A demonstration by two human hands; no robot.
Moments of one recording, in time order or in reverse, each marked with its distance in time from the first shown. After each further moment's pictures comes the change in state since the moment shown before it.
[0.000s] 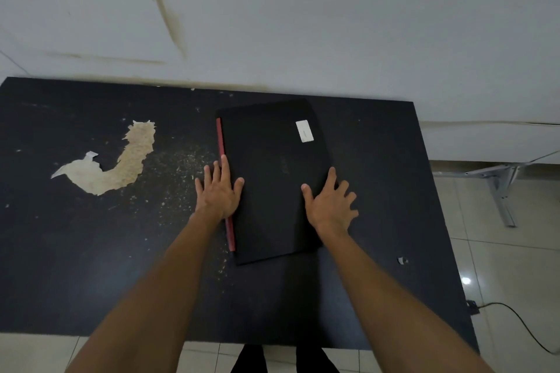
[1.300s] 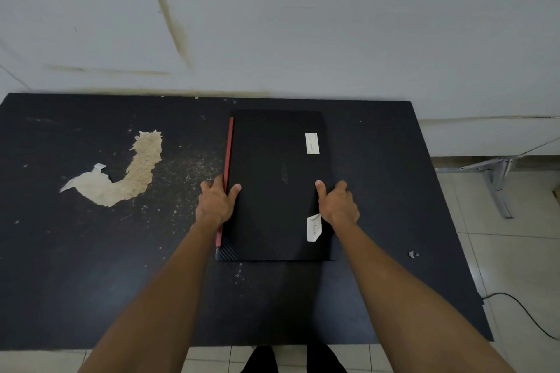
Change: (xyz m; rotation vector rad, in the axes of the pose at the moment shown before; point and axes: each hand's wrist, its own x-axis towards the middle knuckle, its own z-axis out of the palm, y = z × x) left_hand -0.009 -0.021 -0.026 -0.332 -0.042 -0.136; right_hand 0.011 -0.004 0.005 0.199 -0.097 0.135
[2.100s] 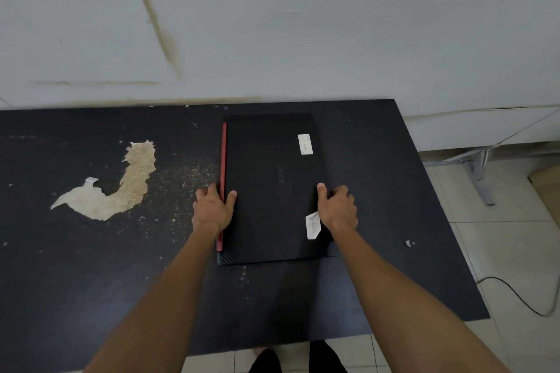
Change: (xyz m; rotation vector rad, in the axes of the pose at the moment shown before) left_hand -0.007 -0.007 -0.003 0.029 0.024 0.025; right_hand -0.028 0.004 0.001 0.209 0.096 0.079
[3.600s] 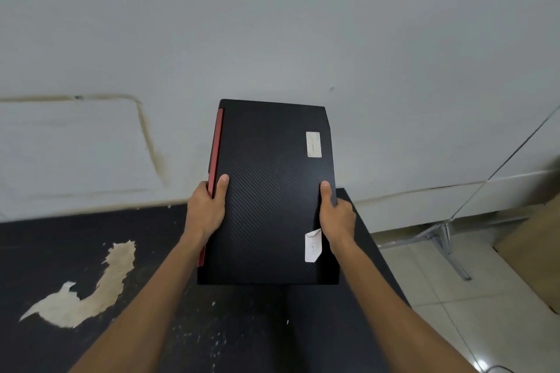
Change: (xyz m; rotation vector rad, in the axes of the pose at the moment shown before) left_hand -0.040 0.175 -0.123 -0.528 0.265 0.488; right_hand -0.016 -0.075 -0.177 0.617 0.250 -0.268
